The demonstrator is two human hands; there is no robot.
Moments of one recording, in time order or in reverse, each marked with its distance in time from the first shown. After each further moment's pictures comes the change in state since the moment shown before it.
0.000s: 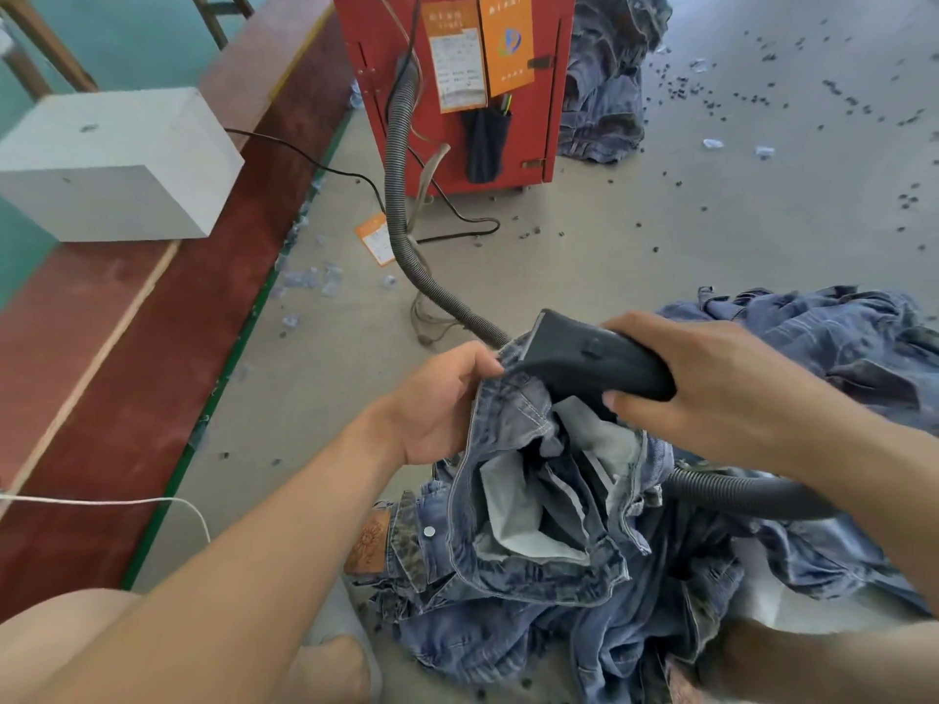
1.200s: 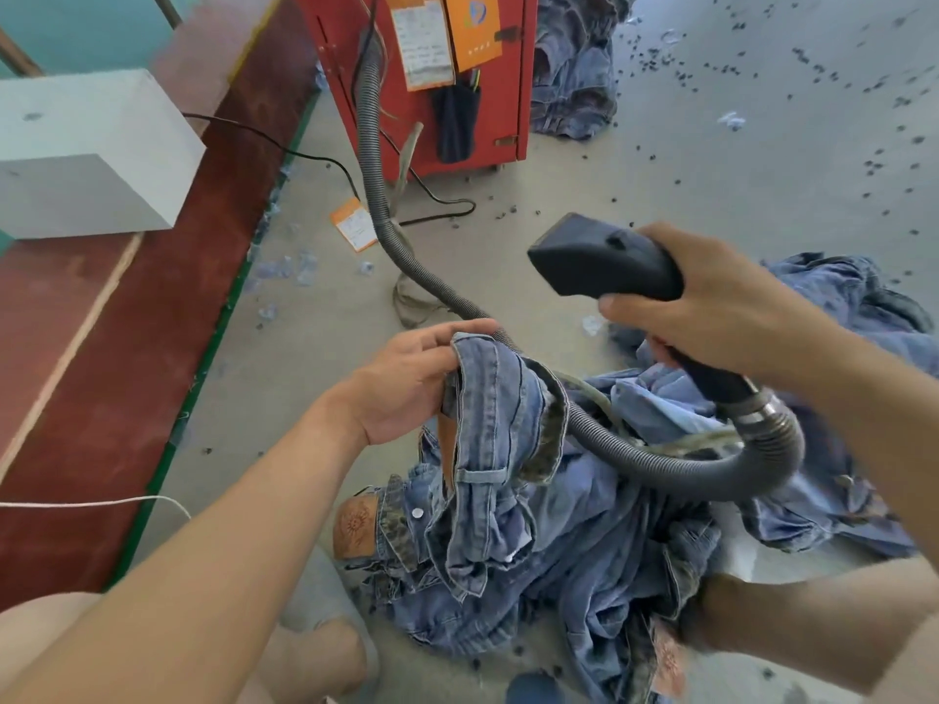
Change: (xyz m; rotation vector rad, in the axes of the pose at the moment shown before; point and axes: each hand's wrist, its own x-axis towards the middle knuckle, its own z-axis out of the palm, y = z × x) left_hand 0.003 -0.005 -0.022 0.091 0.045 0.213; right_hand 0.012 0.013 -0.019 0.395 0.112 0.169
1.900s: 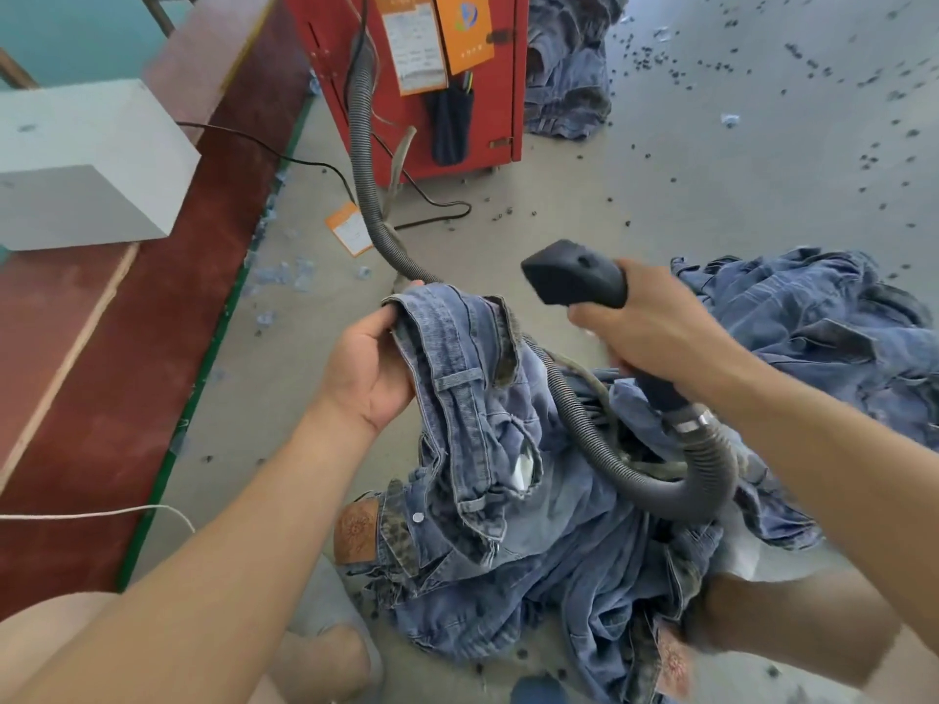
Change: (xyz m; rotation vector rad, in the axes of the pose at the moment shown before) left_hand 0.018 0.008 -0.011 -0.505 0.359 0.114; right_hand 0.024 0.024 0.045 -0.044 0.142 0.163
